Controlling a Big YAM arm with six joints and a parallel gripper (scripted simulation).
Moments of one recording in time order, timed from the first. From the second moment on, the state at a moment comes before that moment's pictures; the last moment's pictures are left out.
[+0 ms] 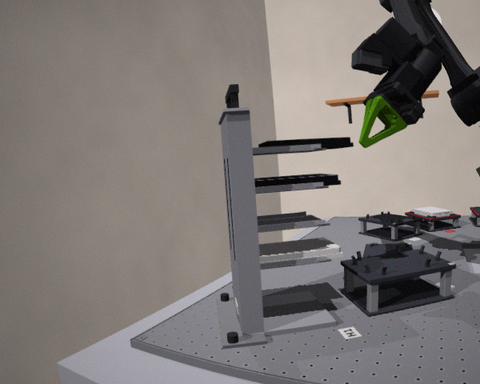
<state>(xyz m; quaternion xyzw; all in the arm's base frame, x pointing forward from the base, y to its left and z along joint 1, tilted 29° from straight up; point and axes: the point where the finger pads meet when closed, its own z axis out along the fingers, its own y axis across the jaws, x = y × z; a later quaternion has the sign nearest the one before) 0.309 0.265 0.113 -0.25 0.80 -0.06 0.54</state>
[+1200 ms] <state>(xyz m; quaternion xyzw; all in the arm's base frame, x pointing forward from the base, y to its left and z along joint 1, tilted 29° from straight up) 0.327 0.275 0.120 -0.25 0.80 -0.06 0.54</state>
